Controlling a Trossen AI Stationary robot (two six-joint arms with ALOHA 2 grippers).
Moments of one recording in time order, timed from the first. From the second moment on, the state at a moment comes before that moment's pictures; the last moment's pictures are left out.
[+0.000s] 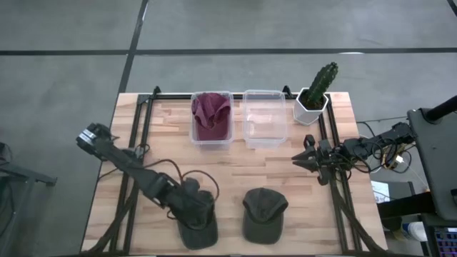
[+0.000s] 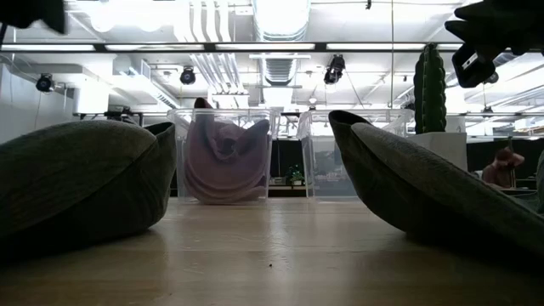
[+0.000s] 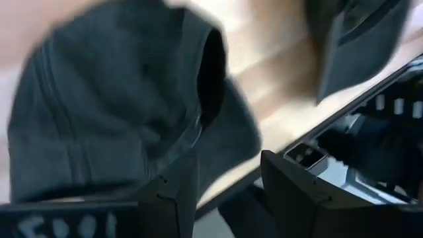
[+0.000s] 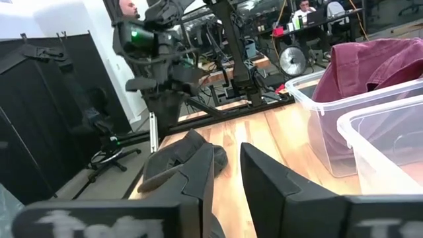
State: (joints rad) left arm -0.60 1.55 1.29 -0.78 -0.09 -1.78; right arm 0.37 0.23 0.17 0.08 0.26 0.34
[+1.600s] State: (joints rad) left arm -0.83 1.57 1.16 -0.84 -0.04 -2.18; right arm 0.37 0.23 0.17 0.08 0.25 0.34
